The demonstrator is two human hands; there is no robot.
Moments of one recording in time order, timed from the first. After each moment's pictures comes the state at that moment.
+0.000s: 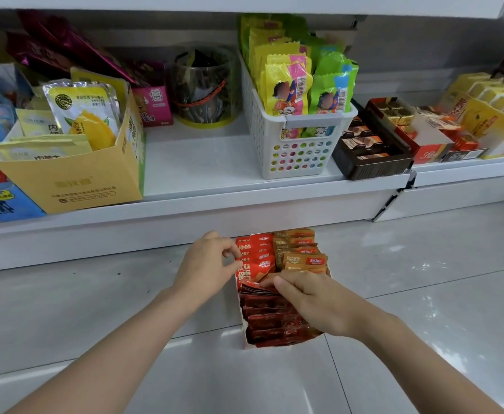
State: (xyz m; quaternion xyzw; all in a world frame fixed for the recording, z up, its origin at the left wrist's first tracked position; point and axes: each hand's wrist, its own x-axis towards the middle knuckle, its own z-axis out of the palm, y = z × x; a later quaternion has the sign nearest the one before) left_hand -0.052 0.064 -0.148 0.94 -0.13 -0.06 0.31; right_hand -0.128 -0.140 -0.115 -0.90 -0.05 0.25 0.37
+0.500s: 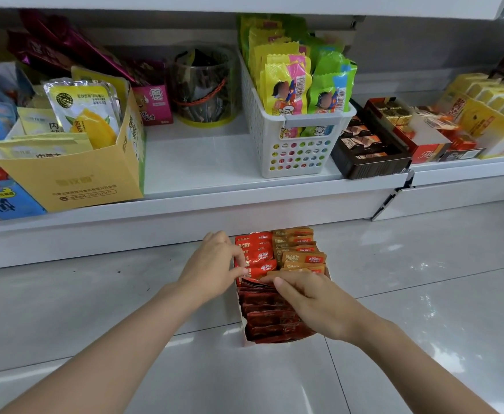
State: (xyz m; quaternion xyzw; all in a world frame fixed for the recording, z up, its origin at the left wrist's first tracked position) left_hand -0.050 0.062 -0.151 0.95 -0.19 -0.12 0.23; right_hand -0.136 -0.140 -0.125 -0.89 -0.06 0.19 0.40
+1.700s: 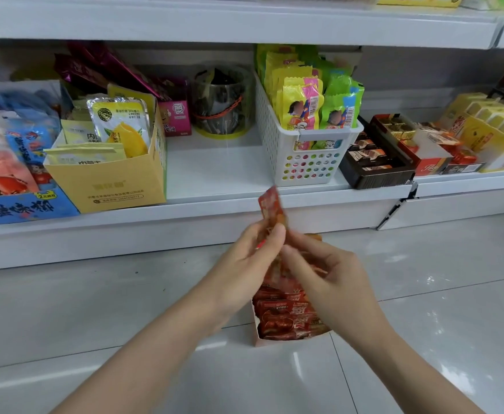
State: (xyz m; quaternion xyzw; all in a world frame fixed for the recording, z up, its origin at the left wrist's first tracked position) left_hand -0.110 0.051 -0.060 0.66 -0.07 -0.24 0.71; right_hand -0.153 -0.099 -0.058 -0.81 0.01 -0.06 0.59
